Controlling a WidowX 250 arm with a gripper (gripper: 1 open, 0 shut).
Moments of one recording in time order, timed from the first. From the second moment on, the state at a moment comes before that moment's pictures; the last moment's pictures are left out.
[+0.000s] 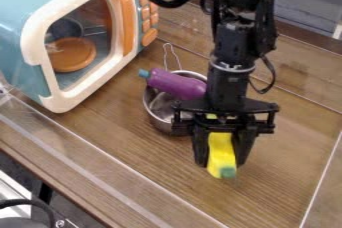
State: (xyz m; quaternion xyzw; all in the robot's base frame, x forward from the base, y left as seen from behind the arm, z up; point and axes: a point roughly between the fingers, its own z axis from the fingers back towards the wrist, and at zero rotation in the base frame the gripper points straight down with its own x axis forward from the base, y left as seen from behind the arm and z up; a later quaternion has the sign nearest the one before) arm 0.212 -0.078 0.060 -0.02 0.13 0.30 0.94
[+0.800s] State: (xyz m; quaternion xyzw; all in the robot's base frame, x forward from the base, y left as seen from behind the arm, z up) arm 0.206 -0.078 0.068 -0.02 0.16 0.28 0.95
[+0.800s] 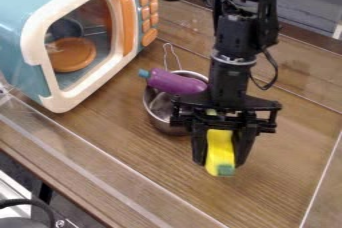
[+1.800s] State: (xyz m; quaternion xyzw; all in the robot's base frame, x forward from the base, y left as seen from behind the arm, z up) arm 0.205 -0.069 0.090 -0.04 0.16 0.24 0.96
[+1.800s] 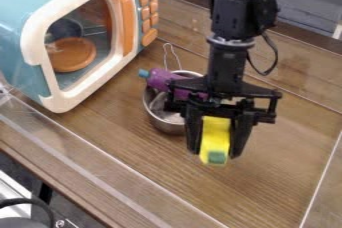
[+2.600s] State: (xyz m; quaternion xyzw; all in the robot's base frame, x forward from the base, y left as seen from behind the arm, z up) arm 0.205 -0.059 0.108 -0.05 0.16 0.21 0.96
